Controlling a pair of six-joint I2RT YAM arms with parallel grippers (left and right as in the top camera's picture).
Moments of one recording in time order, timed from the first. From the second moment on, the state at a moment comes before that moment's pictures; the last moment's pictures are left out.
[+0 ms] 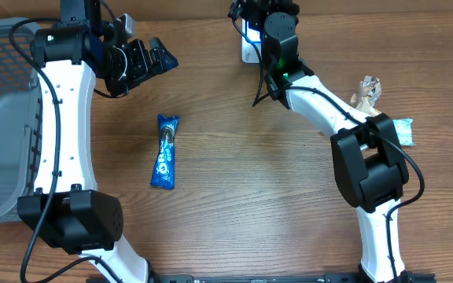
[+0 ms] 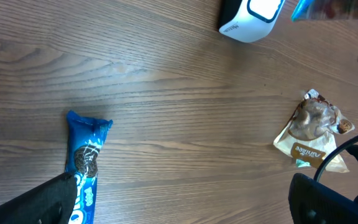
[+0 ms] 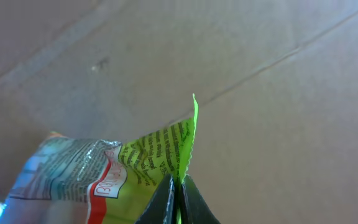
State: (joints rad) left arm 0.08 1.88 2.00 -1.29 0.45 -0.26; right arm 0.44 2.26 1.73 0.62 0.44 -1.01
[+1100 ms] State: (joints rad) left arm 0.08 1.88 2.00 -1.29 0.45 -0.26; right arm 0.45 2.25 1.73 0.57 0.36 -0.95
